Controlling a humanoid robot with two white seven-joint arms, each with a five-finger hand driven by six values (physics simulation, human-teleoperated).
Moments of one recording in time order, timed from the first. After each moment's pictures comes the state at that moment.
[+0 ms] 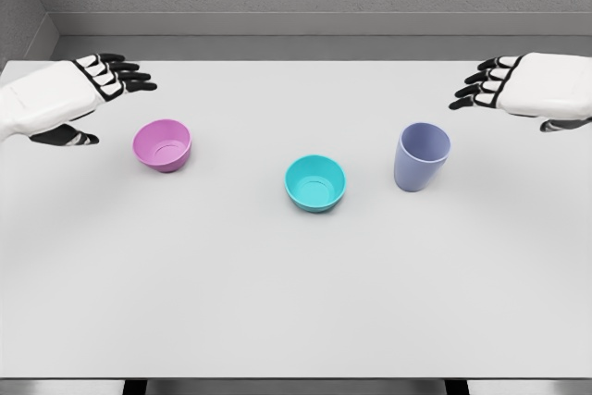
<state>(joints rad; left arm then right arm) -0.55 1.03 -0.58 -1.52 -0.45 -0.61 -0.08 -0.78 -1.09 0.63 -1.66 0.42 -0.61 0.61</state>
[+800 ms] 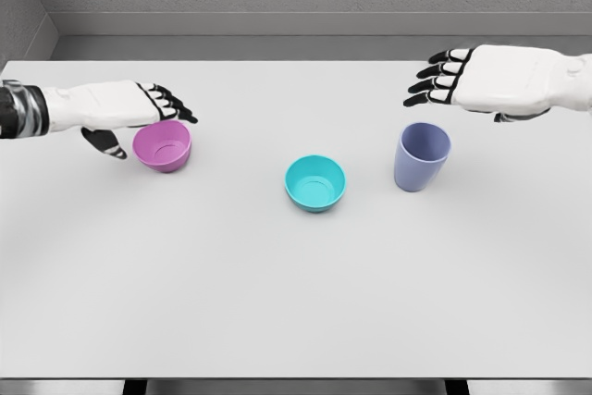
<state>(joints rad) -0.77 0.80 -0.69 -1.36 -0.45 -0.61 -0.60 -0.85 -1.00 0.69 -1.70 0.42 -0.61 0.61</state>
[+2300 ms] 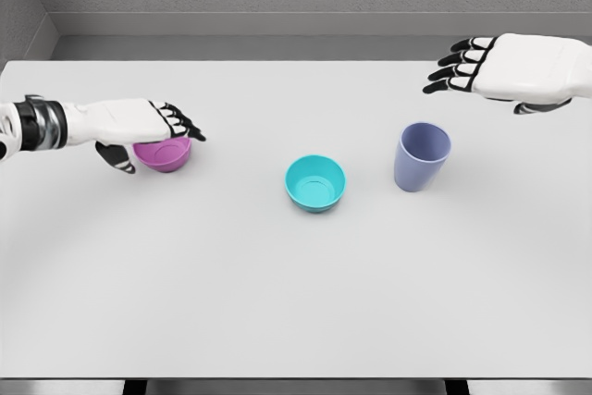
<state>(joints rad) -0.76 0.77 -0.72 -1.33 -0.48 -0.61 -0.61 -0.84 -1.03 0.64 -1.67 0.42 -0.61 0.61</state>
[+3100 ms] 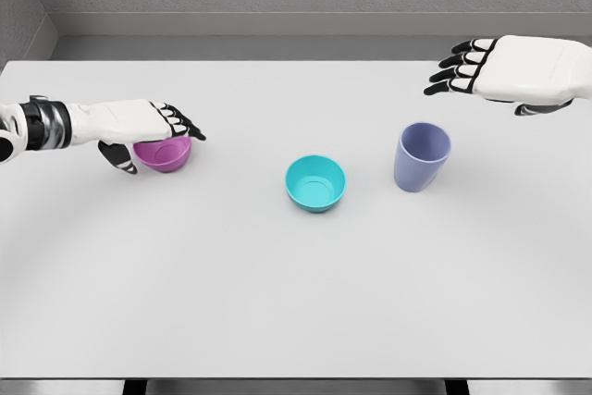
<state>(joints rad) -0.77 0.74 -0.72 -1.27 -0.48 -0.61 -0.61 -0.84 -1.03 0.64 -1.67 0.42 -0.61 0.61</state>
